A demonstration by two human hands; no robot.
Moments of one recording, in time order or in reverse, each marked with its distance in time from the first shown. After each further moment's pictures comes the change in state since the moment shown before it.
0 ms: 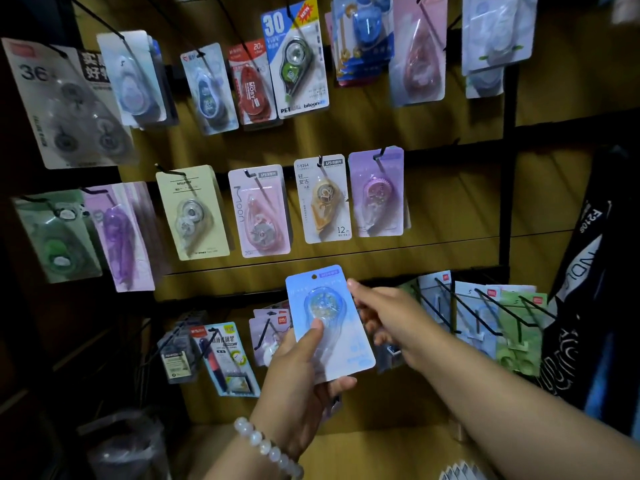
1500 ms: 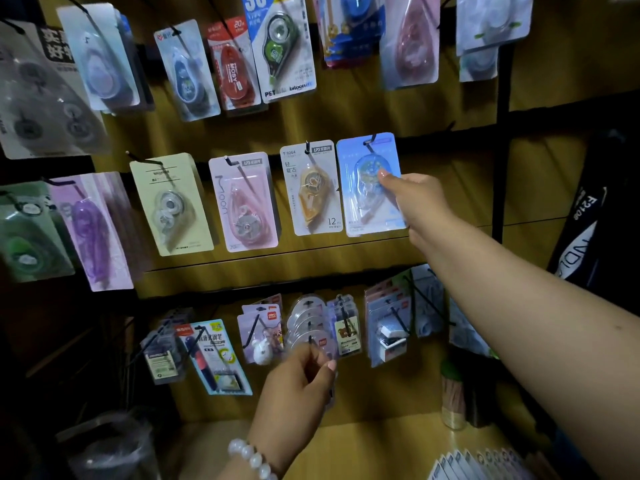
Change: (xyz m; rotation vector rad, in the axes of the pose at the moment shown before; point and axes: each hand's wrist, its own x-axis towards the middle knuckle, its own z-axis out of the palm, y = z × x) left_hand 0.026 -0.031 -0.039 0.983 -0.056 0.257; right_hand 0.072 -0.088 -0.046 0.202 0.367 -0.285
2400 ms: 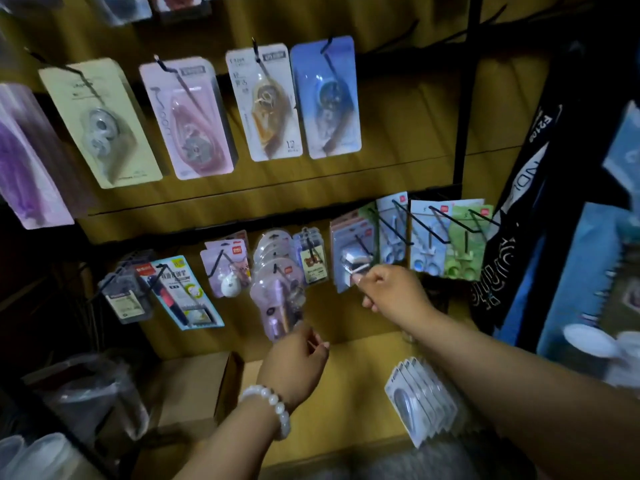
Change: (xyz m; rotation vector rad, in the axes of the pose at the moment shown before) left_hand -0.012 -0.066 0.063 0.280 -0.175 -0.035; right_hand -0.125 0.169 -0.074 -0.708 -0.196 0.142
